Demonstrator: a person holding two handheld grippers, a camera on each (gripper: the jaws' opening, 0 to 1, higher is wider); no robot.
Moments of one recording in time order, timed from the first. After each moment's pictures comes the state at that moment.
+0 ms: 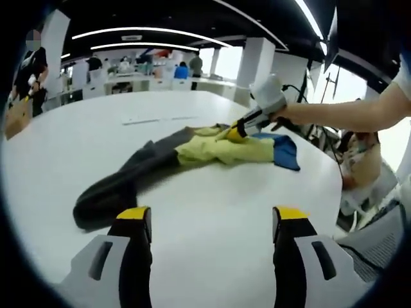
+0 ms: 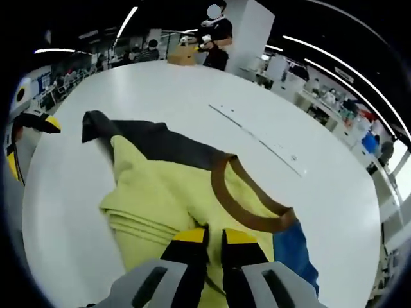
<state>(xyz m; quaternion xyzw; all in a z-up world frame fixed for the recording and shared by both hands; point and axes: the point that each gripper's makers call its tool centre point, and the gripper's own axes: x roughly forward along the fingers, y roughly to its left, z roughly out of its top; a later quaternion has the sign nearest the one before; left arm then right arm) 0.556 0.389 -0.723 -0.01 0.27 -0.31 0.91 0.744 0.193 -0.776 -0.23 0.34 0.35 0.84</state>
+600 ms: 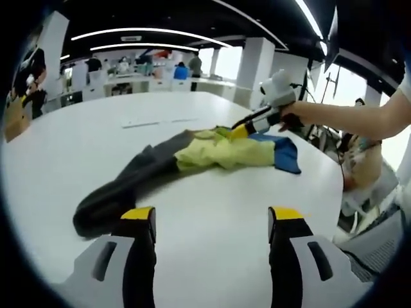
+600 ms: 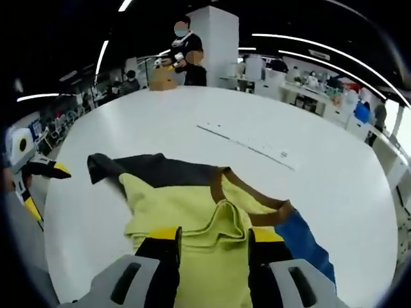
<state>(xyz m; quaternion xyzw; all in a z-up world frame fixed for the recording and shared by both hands) 0.566 0.380 -0.715 -0.01 0.27 -0.31 0.91 0.725 0.192 -0.739 -0.10 0.33 0.34 0.87</state>
